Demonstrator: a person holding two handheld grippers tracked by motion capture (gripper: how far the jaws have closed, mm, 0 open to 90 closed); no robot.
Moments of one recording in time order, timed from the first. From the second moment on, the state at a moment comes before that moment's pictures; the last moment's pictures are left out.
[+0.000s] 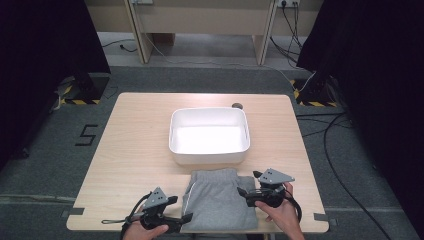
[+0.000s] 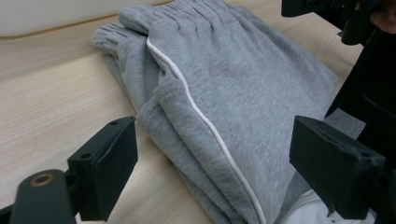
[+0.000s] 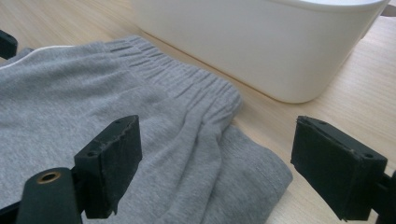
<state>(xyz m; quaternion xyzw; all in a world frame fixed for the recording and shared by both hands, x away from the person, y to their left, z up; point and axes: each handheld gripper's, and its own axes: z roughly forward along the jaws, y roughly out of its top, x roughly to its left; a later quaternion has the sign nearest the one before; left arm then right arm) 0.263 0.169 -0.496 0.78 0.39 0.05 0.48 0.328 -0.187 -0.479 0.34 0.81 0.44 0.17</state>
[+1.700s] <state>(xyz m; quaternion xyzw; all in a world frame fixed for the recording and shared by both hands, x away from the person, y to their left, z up) 0.263 0.183 -0.519 0.80 0.40 0.07 0.44 0.371 -0.133 -0.515 0.33 0.86 0.39 0.10</state>
